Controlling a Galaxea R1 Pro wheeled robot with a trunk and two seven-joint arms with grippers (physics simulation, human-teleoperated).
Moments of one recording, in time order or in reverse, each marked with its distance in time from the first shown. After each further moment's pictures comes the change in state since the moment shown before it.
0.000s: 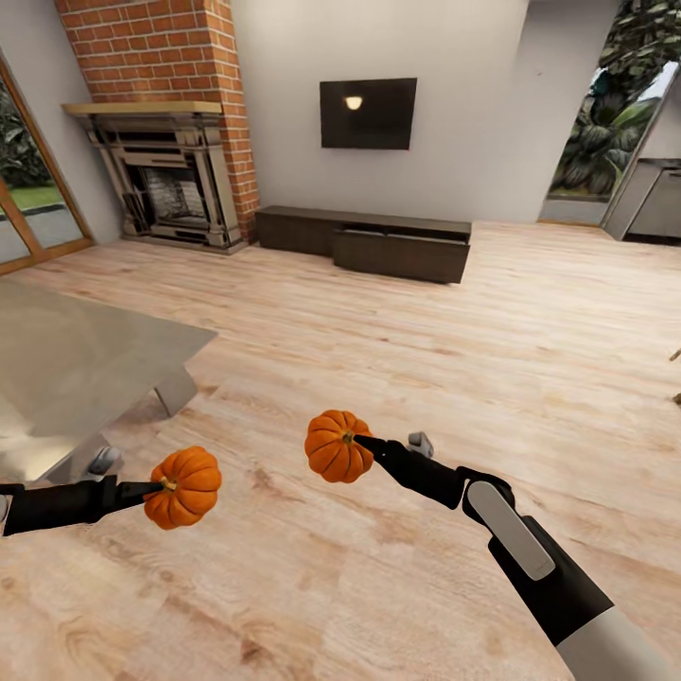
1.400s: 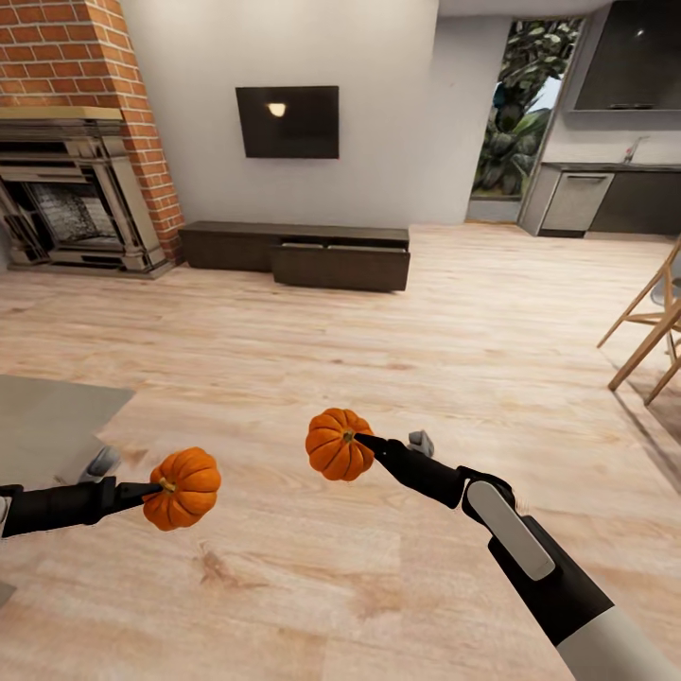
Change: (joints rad) left arm 0.001 0.000 0.000 0.012 0.000 -0.002 -0.002; right arm 0.000 0.000 0.002 -0.002 0.005 -0.016 0.000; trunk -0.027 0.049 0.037
